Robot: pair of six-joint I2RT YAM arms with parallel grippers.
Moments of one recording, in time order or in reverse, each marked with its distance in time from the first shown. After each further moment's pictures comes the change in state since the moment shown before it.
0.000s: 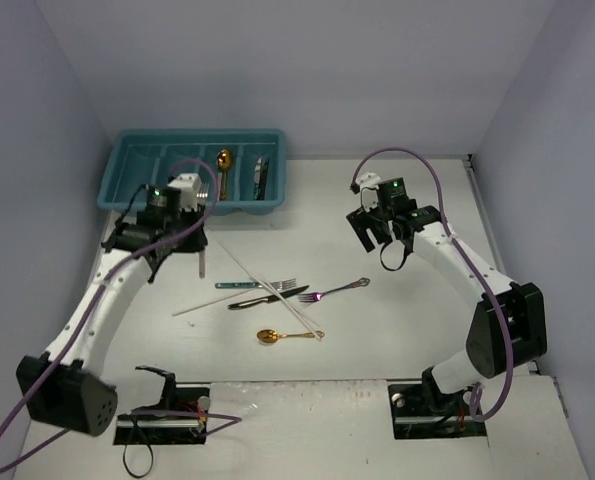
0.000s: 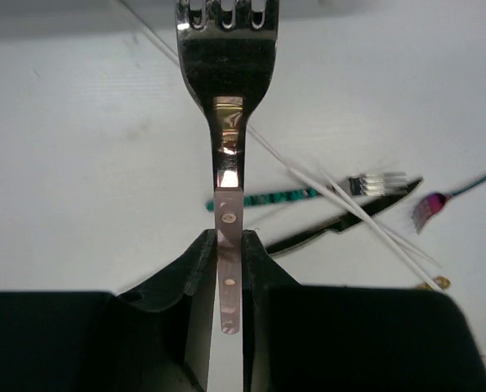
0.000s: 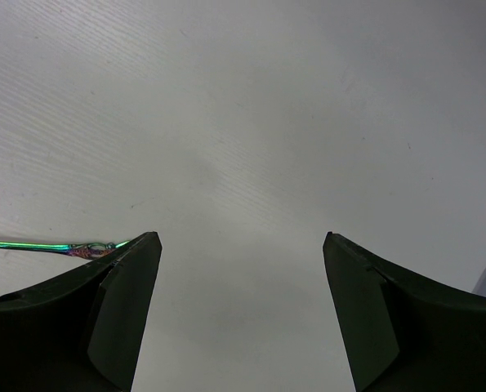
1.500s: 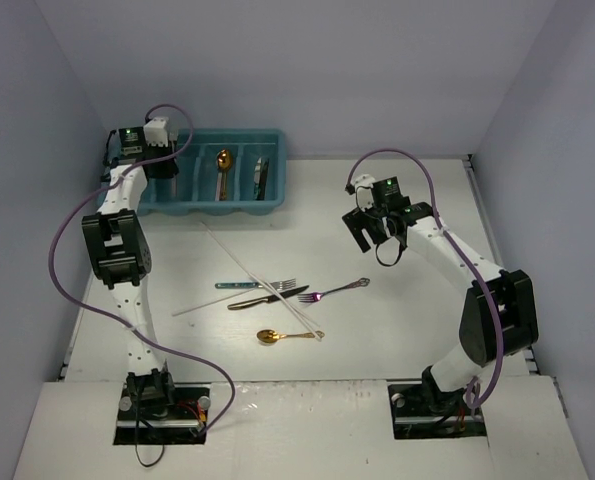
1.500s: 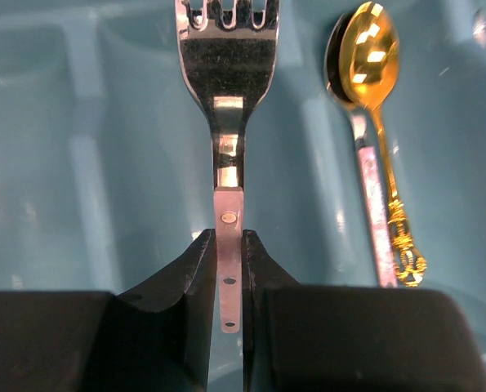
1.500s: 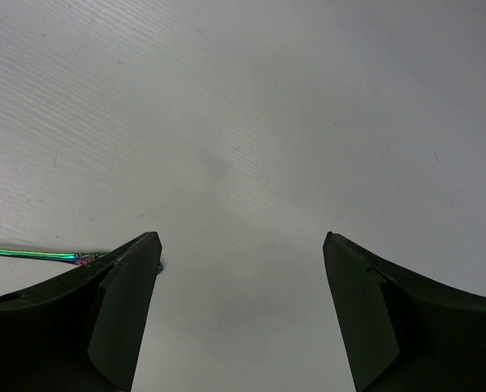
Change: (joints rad) left arm 0.430 1.159 0.945 0.352 0.350 0.359; right arm 0.000 0.082 0.033 0.000 -0.031 0.002
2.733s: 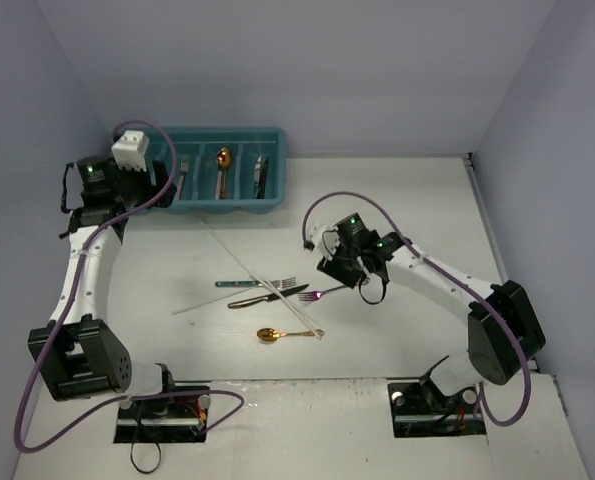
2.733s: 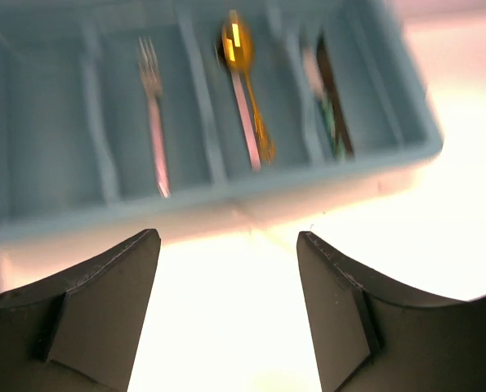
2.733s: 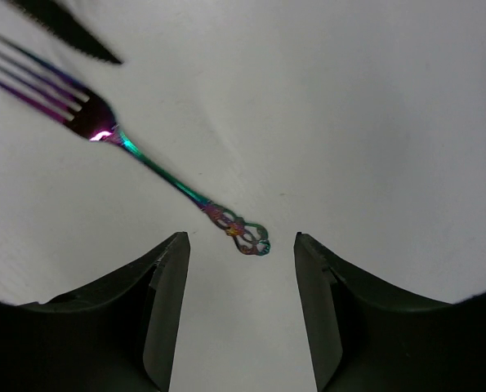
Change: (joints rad) left arm 0.007 -0.964 -0.793 0.086 0.046 -0.046; right arm 0.259 -0.094 -0.171 -0.003 -0.053 -0.202
